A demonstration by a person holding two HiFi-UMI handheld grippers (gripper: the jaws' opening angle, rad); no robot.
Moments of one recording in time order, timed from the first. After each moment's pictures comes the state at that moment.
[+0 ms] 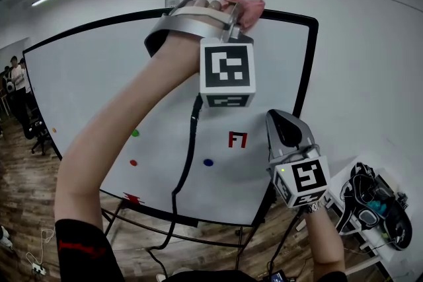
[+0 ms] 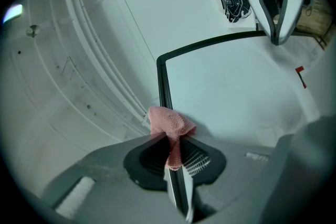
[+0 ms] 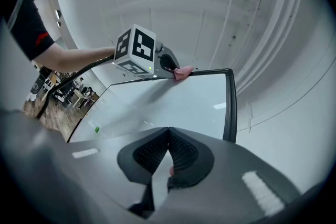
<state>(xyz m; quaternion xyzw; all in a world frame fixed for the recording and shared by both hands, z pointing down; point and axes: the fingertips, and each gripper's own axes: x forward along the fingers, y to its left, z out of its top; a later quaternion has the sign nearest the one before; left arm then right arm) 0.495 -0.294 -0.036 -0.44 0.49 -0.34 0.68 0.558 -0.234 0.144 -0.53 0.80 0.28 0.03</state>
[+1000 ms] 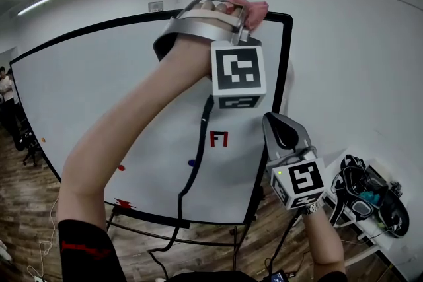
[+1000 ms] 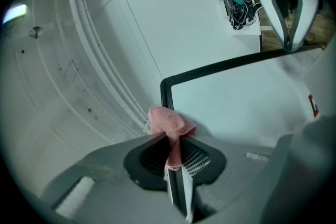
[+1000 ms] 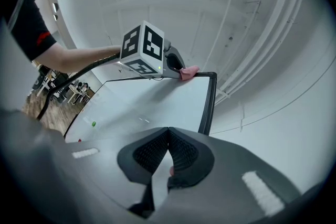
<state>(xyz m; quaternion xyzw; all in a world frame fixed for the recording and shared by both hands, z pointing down) 0.556 -0.281 -0.040 -0.45 0.47 -0.31 0.69 0.595 -0.215 0.146 -0.56 0.78 0.27 0.02</state>
